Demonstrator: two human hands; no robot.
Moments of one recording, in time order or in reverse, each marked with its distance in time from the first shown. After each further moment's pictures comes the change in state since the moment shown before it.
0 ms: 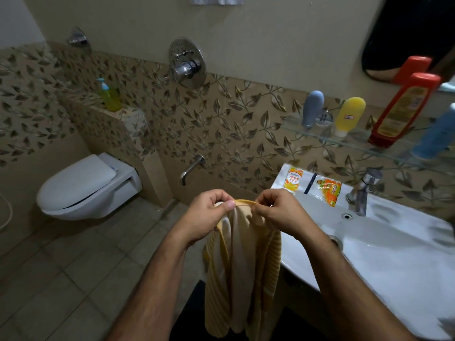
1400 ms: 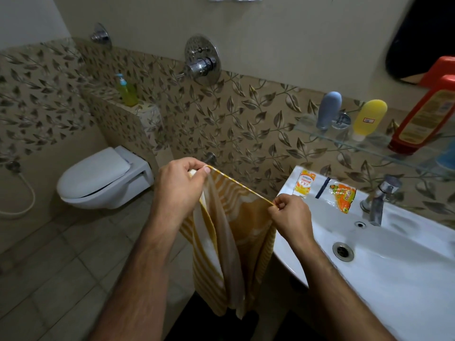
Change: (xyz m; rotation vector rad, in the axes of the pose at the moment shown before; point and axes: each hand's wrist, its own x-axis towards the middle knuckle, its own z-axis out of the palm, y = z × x) left_hand -0.015 0.061 -0.033 0.440 0.639 0.010; right_hand 0.011 0.017 0.020 -0.178 0.312 0.110
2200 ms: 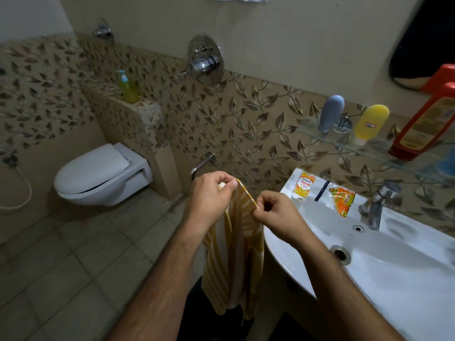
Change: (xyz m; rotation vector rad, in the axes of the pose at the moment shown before) left_hand -0.008 -0.006 0.053 -0.132 -0.131 0.051; right_hand -0.006 -0.020 -0.010 0.334 -0.338 -0.224
